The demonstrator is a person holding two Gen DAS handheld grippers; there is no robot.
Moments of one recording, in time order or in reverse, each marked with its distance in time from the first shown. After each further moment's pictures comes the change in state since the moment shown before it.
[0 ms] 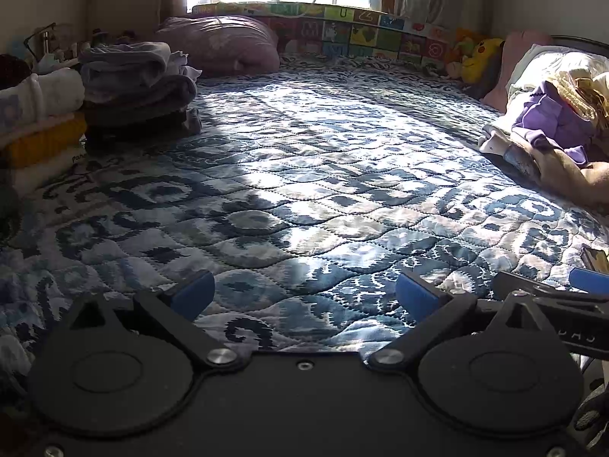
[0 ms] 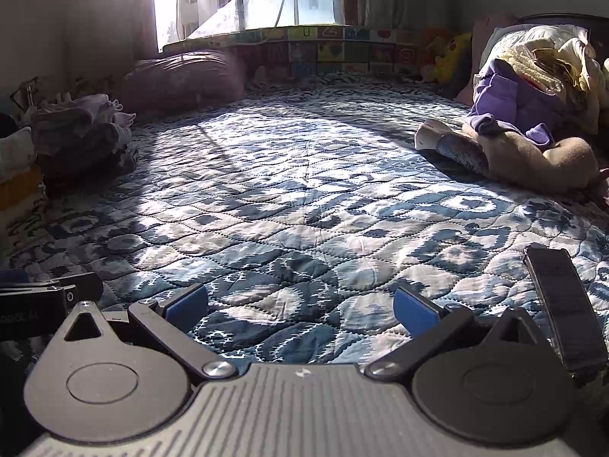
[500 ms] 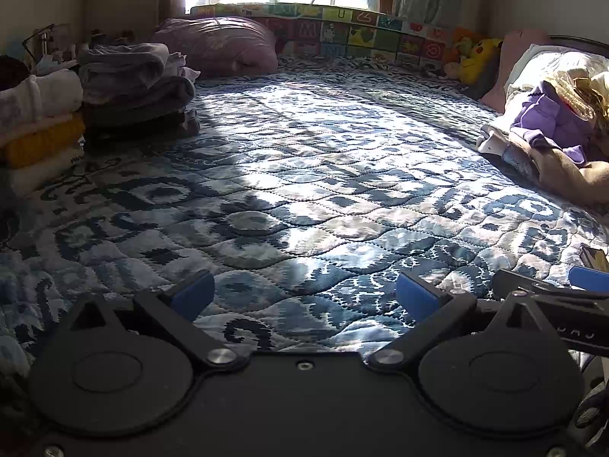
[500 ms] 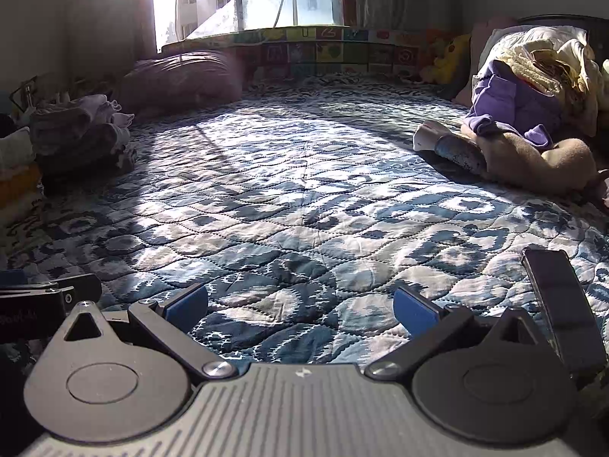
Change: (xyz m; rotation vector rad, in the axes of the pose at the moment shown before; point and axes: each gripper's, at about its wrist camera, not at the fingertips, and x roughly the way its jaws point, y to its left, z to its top) left arm -0.002 -0.001 0.000 0.007 -0.004 -0.006; right arm 0.001 -0.002 0.000 0.003 -0.003 -0.003
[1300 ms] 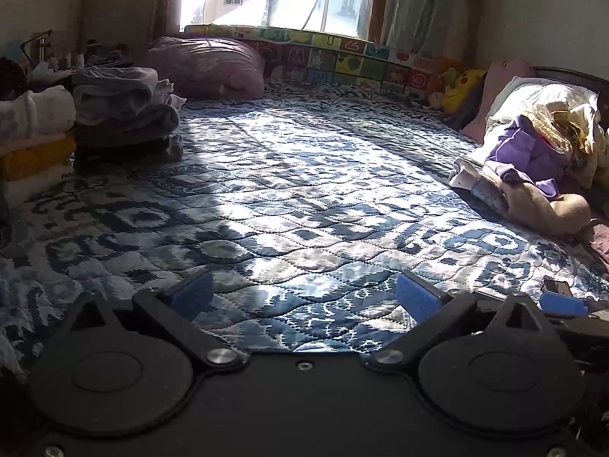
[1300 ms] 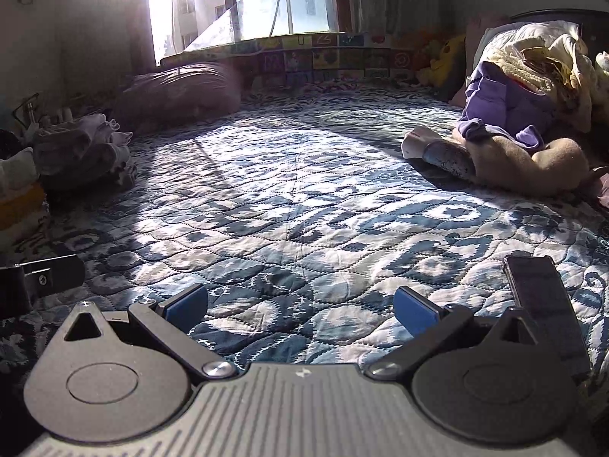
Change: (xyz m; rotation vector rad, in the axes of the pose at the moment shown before) left arm -0.028 -0.023 0.018 -0.046 -0.058 -0.073; right arm -0.016 -0.031 0.014 0.031 -0.019 0.025
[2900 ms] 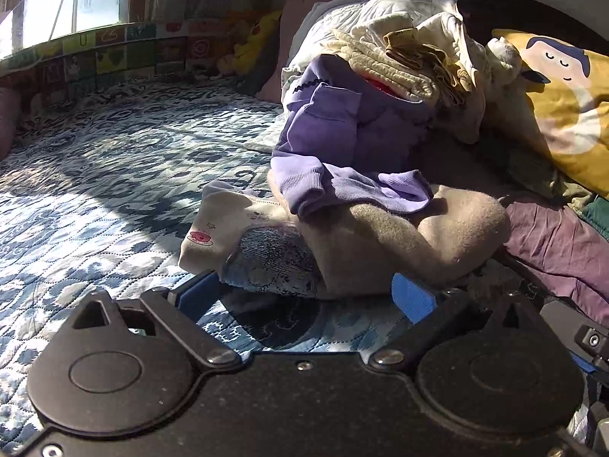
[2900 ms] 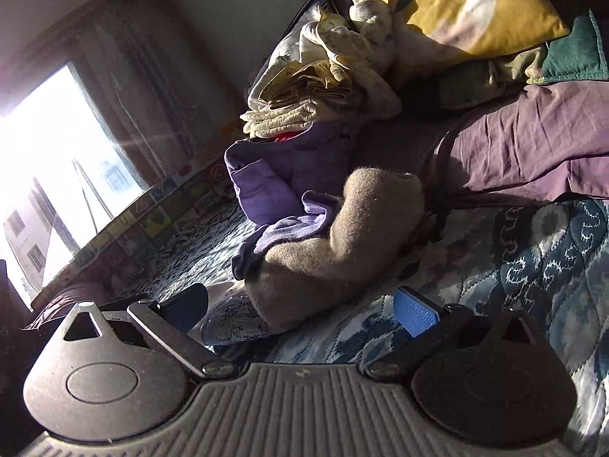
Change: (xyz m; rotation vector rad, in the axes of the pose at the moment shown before) left arm 0.287 -0.344 0.128 0.358 0.099 -0.509; right arm 0.070 -0.306 0.060 0.660 -0.402 -0.249
